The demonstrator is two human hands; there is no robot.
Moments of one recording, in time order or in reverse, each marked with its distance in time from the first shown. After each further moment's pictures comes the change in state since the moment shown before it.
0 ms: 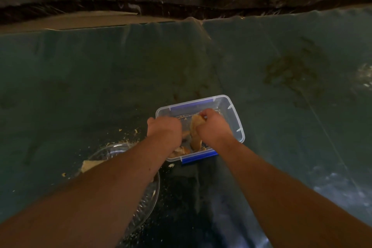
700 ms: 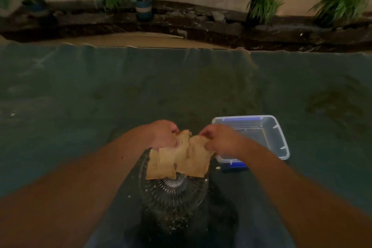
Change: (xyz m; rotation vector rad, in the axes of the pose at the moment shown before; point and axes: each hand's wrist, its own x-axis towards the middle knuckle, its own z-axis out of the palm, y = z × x) left_hand -0.104 -0.207 -0.042 -0.454 -0.095 0.074; right_hand -0.079 -0.125 0.043 -0.225 -0.462 -0.288
